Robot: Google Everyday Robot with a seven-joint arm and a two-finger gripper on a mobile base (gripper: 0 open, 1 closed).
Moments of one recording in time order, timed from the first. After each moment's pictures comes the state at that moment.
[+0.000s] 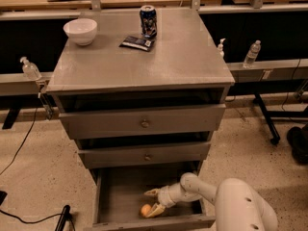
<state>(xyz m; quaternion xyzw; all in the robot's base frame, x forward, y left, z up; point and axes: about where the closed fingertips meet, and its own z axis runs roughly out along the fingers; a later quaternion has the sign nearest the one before) 0.523 0.017 0.140 -0.63 0.62 0.36 0.30</state>
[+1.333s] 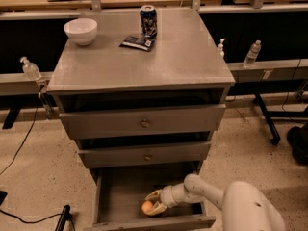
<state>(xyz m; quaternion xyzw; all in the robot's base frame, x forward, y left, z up) 0.525 0.010 0.152 -0.61 0.63 0.36 0.32</state>
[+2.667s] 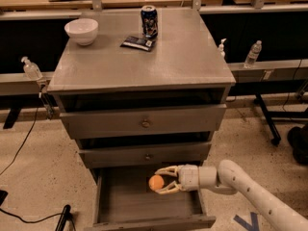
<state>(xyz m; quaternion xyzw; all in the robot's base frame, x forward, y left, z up) 0.514 -0.037 0.453 -0.59 0.50 0.35 0.53</state>
